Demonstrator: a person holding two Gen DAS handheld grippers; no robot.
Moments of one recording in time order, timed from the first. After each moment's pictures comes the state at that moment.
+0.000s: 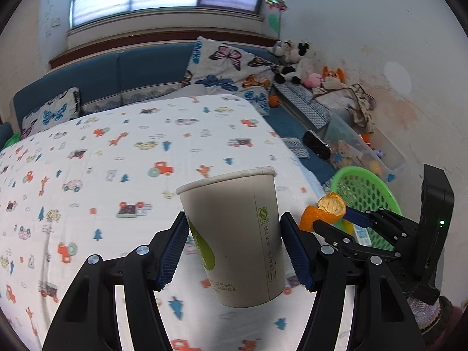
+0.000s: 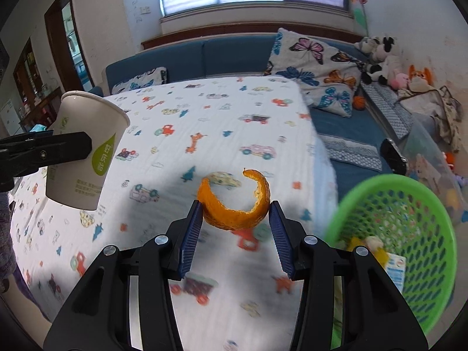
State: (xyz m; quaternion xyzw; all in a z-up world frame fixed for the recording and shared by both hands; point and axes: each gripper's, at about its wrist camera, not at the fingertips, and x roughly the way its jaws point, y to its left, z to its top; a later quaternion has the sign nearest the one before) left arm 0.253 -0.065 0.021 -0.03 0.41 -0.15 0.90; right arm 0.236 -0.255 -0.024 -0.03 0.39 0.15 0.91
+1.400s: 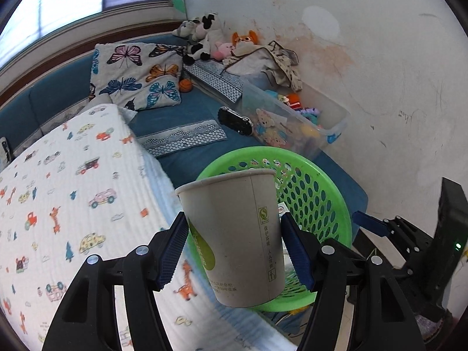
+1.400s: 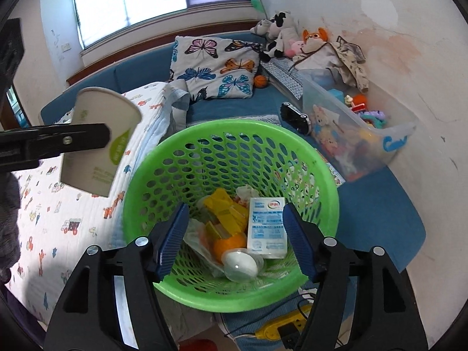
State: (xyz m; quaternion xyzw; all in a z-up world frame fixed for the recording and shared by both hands) left arm 0.267 -0.296 0.008 0.06 0.42 -0.29 0.86; right arm 0.156 -0.460 -0.028 0.05 0.38 -0.02 0.92
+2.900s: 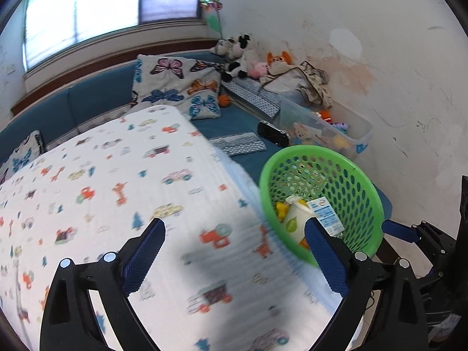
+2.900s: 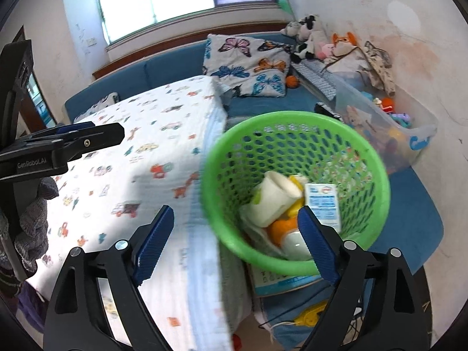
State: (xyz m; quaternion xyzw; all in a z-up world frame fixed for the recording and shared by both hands) left arm 0.226 -0.177 0.008 0.05 0.37 -0.22 0.90; right arm 0.127 -0.368 -0.018 0.05 0.38 0.04 0.92
